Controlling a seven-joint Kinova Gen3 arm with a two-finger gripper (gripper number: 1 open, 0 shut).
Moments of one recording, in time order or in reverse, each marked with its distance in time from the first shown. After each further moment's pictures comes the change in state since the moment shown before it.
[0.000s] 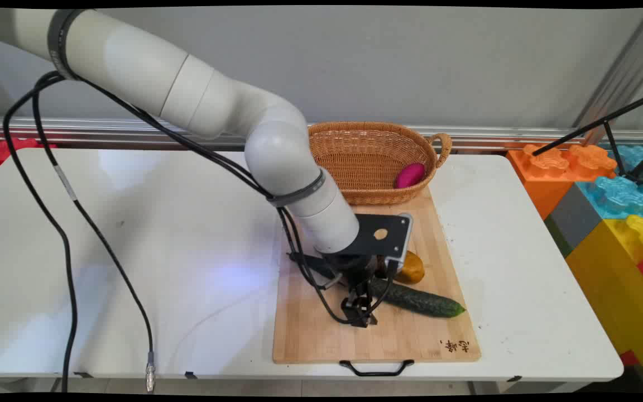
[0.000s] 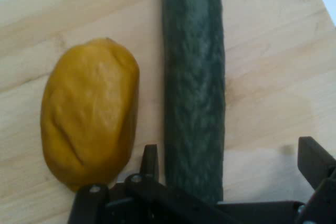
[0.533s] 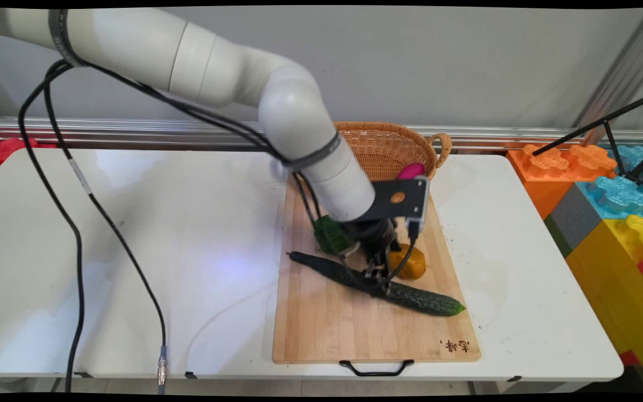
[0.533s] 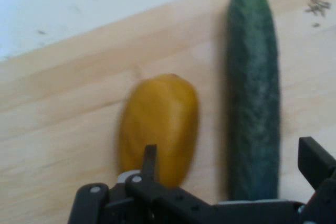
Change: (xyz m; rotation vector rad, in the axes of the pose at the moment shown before) arm 0.022 -0.035 -0.028 0.040 0.029 -0.047
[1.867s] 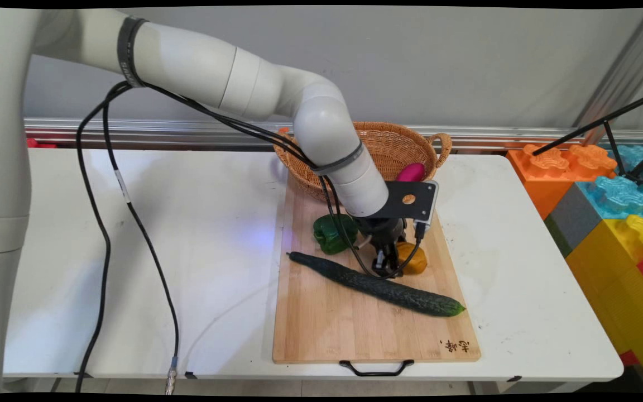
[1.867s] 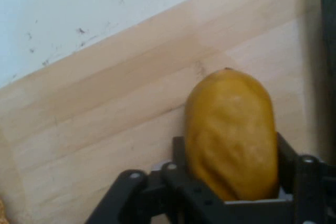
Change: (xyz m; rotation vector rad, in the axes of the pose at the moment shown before) arm -0.002 -0.041 0.048 0.046 -0.034 0.100
